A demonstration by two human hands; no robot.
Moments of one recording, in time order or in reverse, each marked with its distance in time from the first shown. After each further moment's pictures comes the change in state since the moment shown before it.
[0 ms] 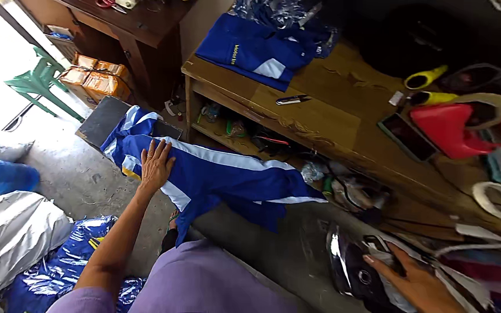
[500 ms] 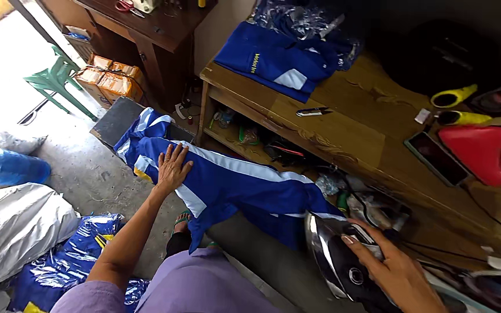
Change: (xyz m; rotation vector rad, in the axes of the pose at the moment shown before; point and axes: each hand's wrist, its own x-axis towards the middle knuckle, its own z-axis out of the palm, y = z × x) left_hand 0.007 -0.011 -0.002 -0.176 -0.133 -0.093; right_hand 0.007 -0.153 0.009 0.133 0.142 -0.278
